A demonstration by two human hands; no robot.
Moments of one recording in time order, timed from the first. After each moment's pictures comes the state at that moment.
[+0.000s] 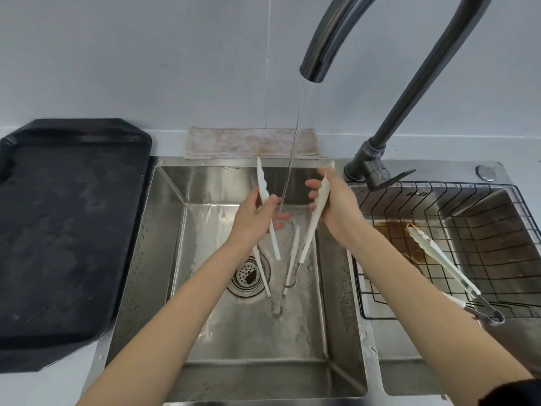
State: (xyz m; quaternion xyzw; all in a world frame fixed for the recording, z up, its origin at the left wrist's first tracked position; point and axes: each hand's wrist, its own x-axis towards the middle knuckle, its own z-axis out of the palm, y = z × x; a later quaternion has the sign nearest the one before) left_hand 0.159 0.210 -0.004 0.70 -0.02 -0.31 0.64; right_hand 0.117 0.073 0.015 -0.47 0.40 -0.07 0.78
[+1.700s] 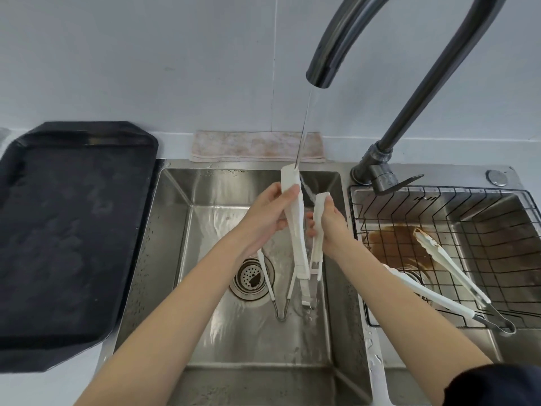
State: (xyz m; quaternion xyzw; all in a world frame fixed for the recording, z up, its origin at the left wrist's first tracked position) left_hand 0.171 0.199 0.007 0.56 -0.06 -0.42 0.71; right_hand 0.118 0.083 -0.036 -0.42 0.50 -0.03 0.76
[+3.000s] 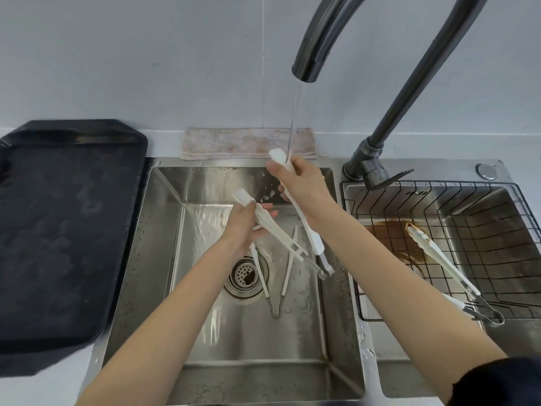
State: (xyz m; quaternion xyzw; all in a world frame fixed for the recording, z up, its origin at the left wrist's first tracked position) left_hand 0.173 0.209 -0.025 0.62 0.12 -0.37 0.69; right_hand 0.143 0.101 0.036 -0.68 0.31 -0.04 0.66
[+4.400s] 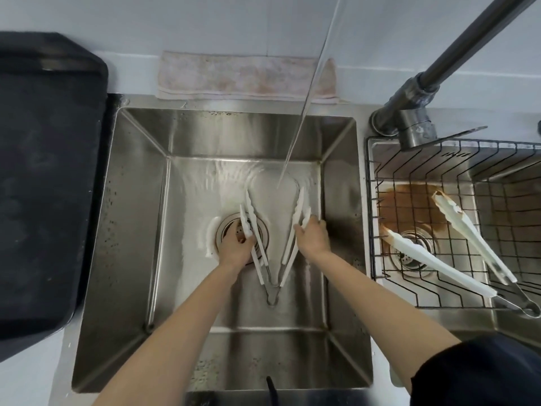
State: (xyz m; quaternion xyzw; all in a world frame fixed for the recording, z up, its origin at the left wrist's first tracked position) left_hand 0.122 0.249 -0.137 0.78 0.16 -0.40 0.45; right_hand 0.074 0.111 -0.149 -0.78 0.44 0.24 0.37
